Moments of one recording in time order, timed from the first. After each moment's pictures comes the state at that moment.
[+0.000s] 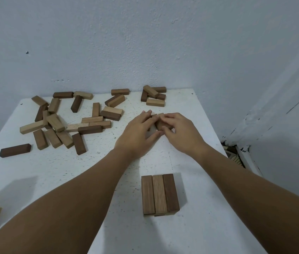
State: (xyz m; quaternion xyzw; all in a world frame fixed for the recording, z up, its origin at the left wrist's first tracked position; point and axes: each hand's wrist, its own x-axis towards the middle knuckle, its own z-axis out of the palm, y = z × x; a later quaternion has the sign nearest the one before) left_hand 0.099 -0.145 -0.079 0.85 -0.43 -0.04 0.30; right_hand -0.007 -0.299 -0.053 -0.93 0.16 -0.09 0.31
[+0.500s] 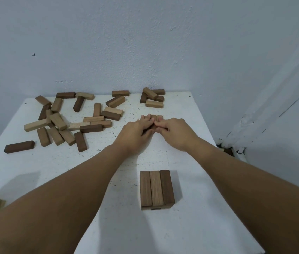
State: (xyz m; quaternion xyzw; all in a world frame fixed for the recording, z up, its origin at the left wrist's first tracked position) left_hand 0.094 -0.137 -0.059 0.85 -0.42 -0.10 0.29; right_hand -0.006 -0.294 -0.035 -0.95 0.13 0.00 0.28
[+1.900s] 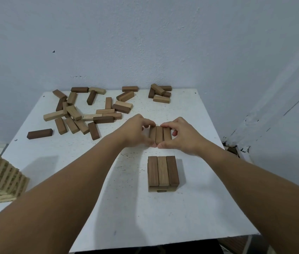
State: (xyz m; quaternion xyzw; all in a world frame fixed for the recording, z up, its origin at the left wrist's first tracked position) left_hand 0.082 -0.100 -0.022 0.87 -0.38 -0.20 0.23; right_hand -0.043 -0.279 -0.043 -0.91 0.14 0.01 0.40
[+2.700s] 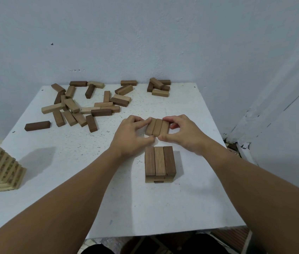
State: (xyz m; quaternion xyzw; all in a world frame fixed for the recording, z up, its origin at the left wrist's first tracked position) left_hand 0.043 -0.079 -0.067 0.87 -0.32 -0.07 0.37; right_hand -0.061 -0.279 -0.058 -0.87 0.16 -0.04 0.47
